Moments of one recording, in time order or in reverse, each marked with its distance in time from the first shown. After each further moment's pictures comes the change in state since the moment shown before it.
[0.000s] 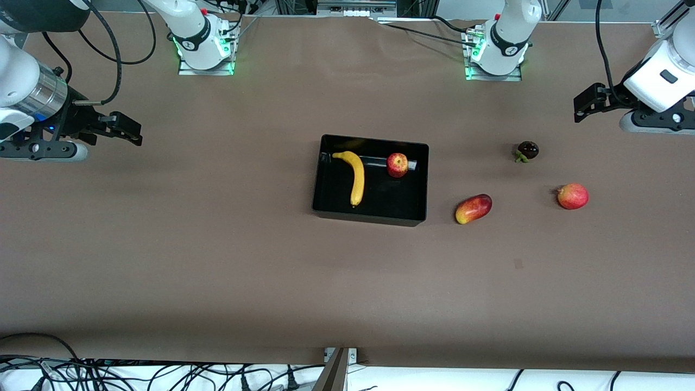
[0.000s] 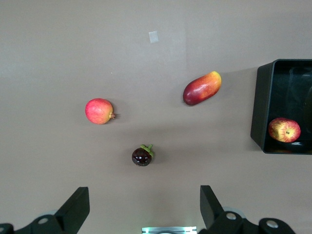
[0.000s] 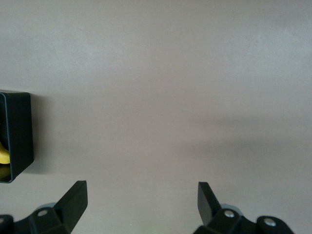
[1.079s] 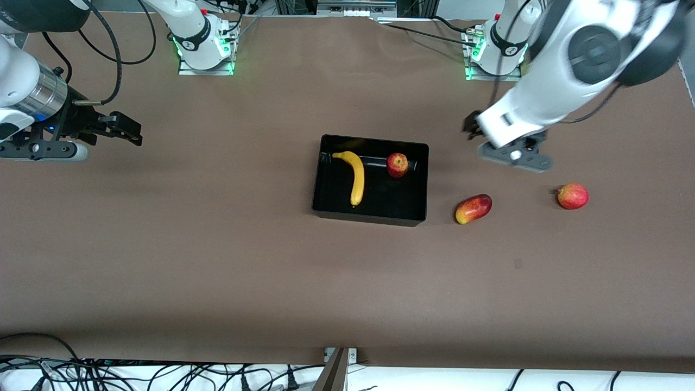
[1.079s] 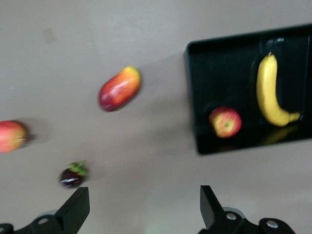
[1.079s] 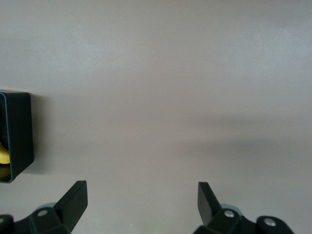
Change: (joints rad) left arm -0.220 0.230 -0.119 -0.012 -0.076 0.159 -0.211; right arm 0.000 0.000 0.000 0.000 0.000 0.000 0.000
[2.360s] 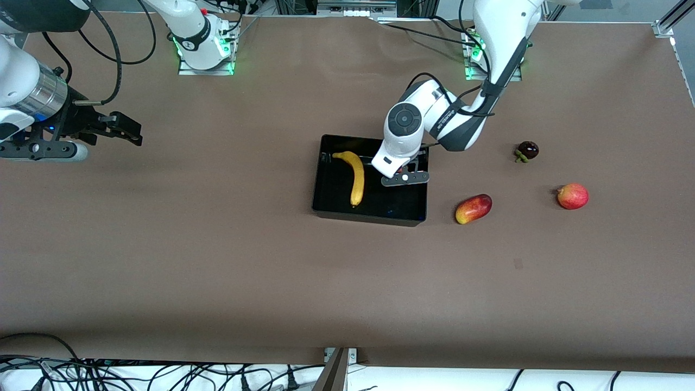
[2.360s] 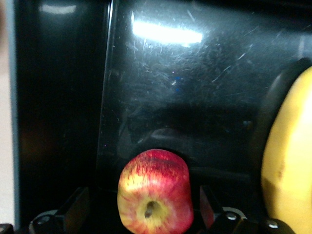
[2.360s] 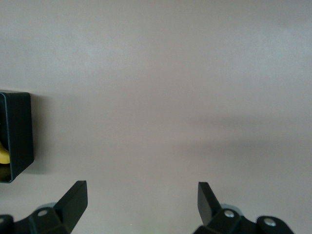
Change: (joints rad) left arm -0.203 0.338 -0.079 -0.260 0.172 0.570 -0.649; right arm 0.000 0.000 0.000 0.000 0.000 0.000 0.000
